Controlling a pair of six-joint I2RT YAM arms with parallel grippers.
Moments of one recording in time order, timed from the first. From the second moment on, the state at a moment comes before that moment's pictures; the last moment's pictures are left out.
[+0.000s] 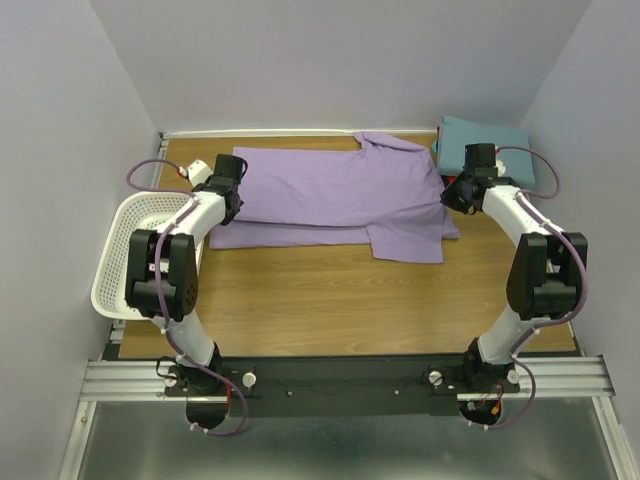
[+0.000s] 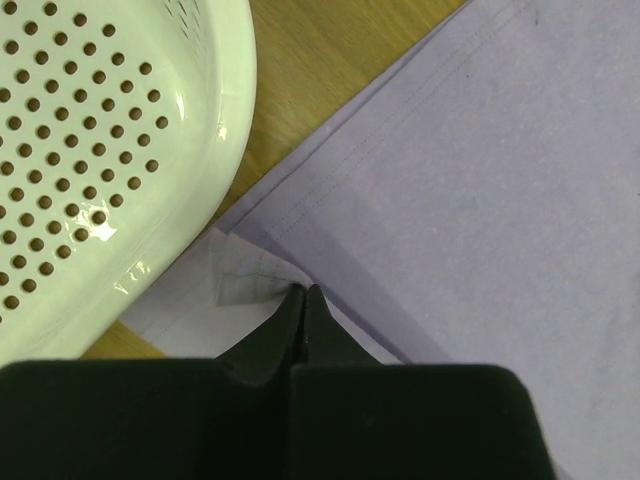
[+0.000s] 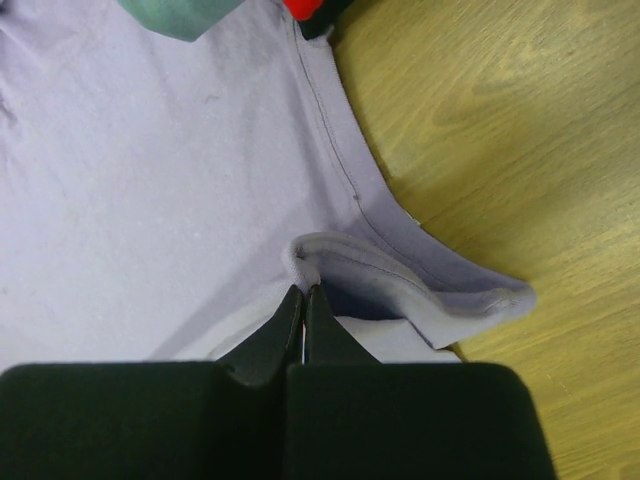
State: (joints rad) left arm -0.14 1.74 1.20 -0.46 -0.47 -0.87; right arm 0.02 1.71 1.24 -0.41 0.08 0.73
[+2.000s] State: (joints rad) left arm -0.11 1.80 1.25 -0.46 -0.45 -0.84; right arm -0.01 1.79 1.29 -0.39 0.03 0.74
